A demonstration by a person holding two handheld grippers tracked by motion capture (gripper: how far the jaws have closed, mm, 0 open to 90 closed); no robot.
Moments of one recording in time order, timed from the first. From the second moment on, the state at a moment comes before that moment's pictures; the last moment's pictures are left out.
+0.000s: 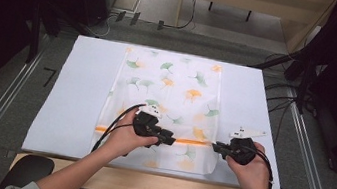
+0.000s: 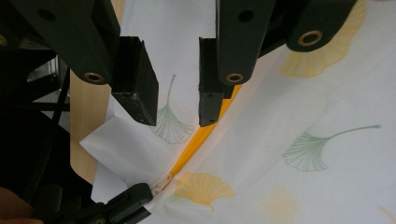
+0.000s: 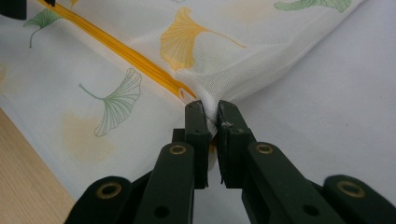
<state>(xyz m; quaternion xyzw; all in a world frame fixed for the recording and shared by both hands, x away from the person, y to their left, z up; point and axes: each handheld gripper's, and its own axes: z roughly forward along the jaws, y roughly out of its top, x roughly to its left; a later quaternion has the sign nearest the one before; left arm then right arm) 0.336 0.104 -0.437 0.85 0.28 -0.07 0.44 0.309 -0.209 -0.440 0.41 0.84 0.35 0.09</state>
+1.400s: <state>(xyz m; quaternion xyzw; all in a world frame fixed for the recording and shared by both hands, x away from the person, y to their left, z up) 0.350 0.022 -0.455 0.88 0.23 -0.07 0.41 0.306 -0.206 -0.434 0.37 0.84 0.38 0.08</state>
